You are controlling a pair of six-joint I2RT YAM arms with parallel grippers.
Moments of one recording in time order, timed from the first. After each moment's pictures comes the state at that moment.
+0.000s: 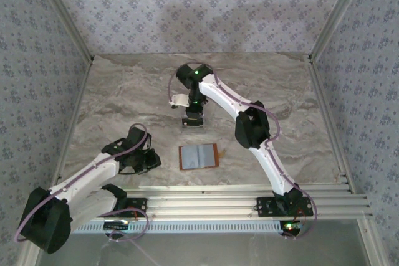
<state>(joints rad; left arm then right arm) -0.52 0.98 0.46 -0.67 0.24 -0.87 0.71 2.45 2.38 -1.39 -0.15 -0.81</state>
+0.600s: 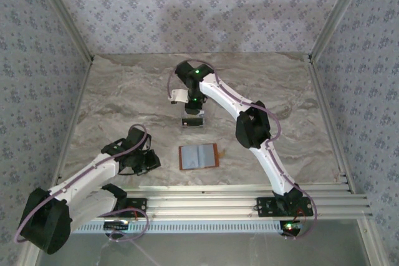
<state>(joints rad) -0.52 0.97 0.46 -0.70 0.24 -0.87 0.71 2.43 2.37 -1.28 -0.04 -0.80</state>
